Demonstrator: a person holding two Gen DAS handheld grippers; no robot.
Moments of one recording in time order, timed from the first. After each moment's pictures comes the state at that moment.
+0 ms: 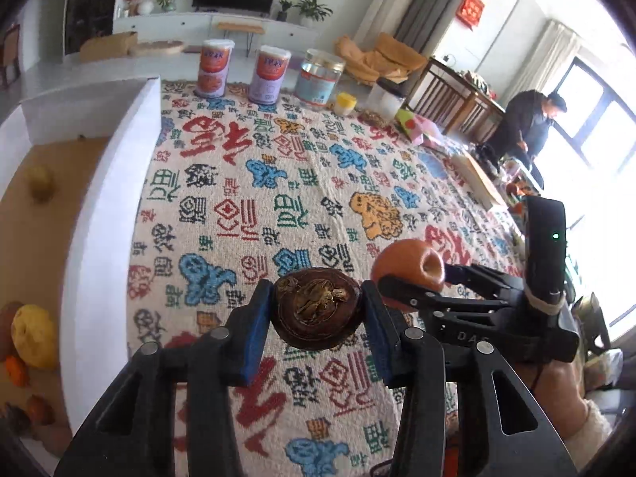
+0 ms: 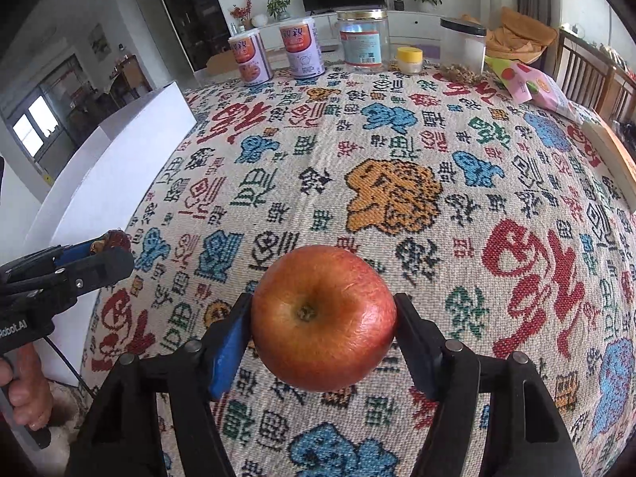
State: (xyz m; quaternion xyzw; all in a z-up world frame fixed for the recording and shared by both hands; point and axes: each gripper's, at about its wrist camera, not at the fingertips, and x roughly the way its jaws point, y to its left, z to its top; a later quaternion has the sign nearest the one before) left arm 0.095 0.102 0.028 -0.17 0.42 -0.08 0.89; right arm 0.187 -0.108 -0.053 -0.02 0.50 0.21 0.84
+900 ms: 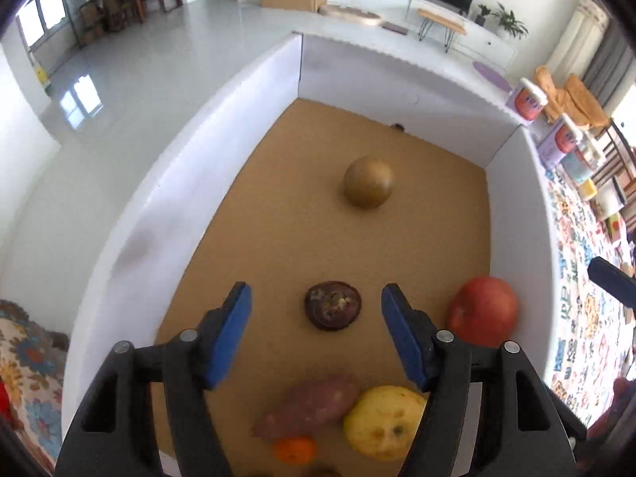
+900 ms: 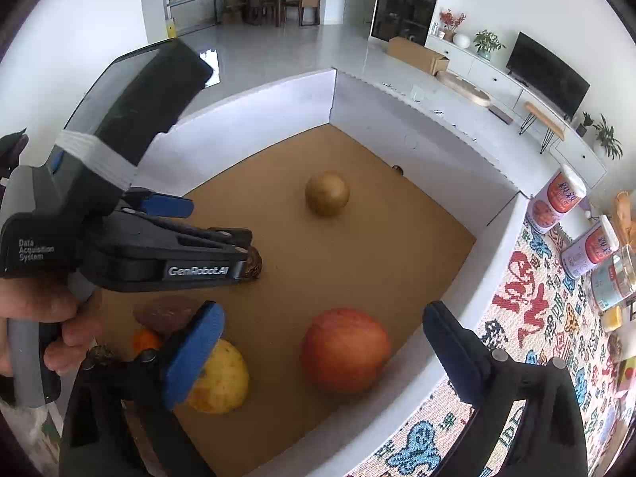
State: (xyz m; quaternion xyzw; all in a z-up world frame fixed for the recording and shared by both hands) left arm 0.091 0.362 -0.009 -0.19 0.48 0.22 0.83; right arm 0.162 0.276 -0.009 -0.27 0.42 0.40 0.77
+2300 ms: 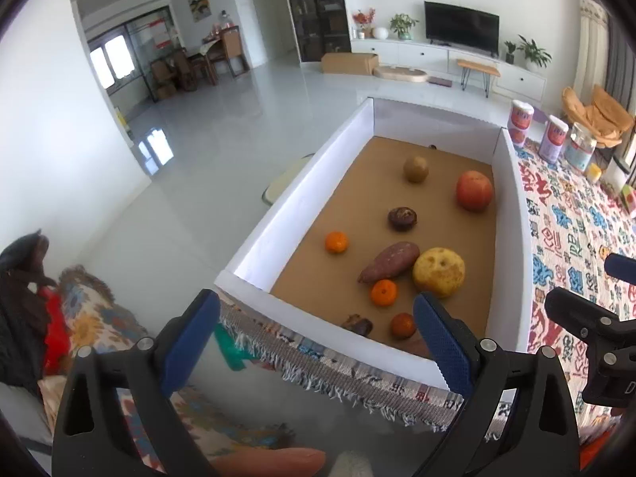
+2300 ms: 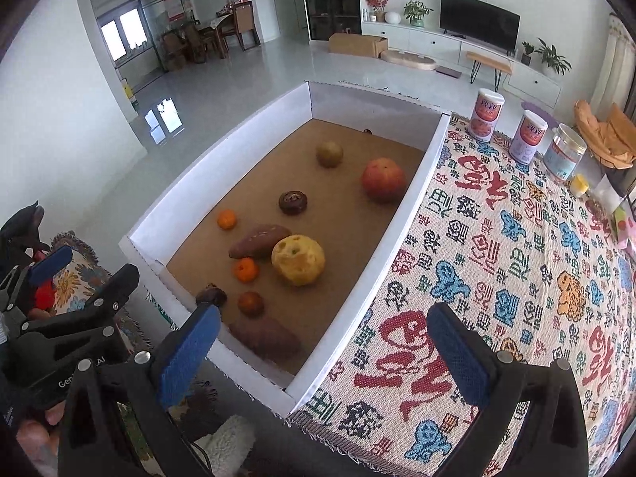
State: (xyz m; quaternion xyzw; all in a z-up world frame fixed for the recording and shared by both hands) left arm -0.089 0.270 0.067 -0.10 0.41 0.36 0.83; right arm 0.025 0.187 0.062 -0.15 0.47 0.33 0.80
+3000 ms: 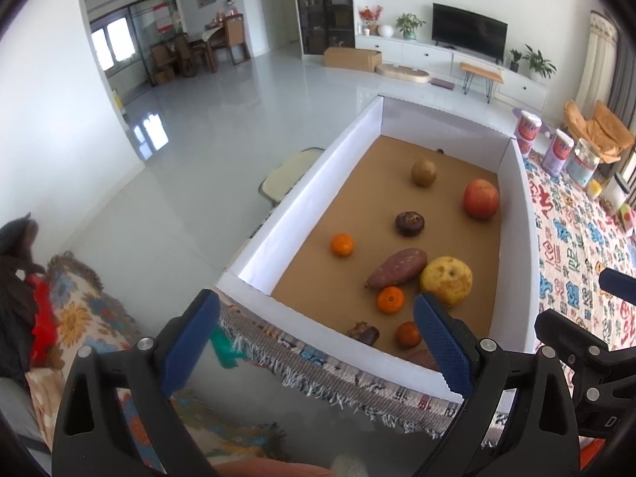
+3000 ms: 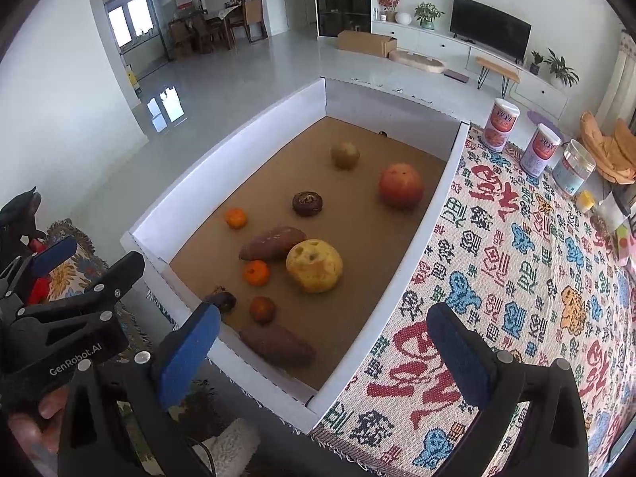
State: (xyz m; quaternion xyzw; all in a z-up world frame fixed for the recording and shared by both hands) left arm -0.090 0.299 0.066 -0.12 0.41 0.35 0.83; right arm 0.016 0.216 0.061 -0.17 0.47 0.33 0.80
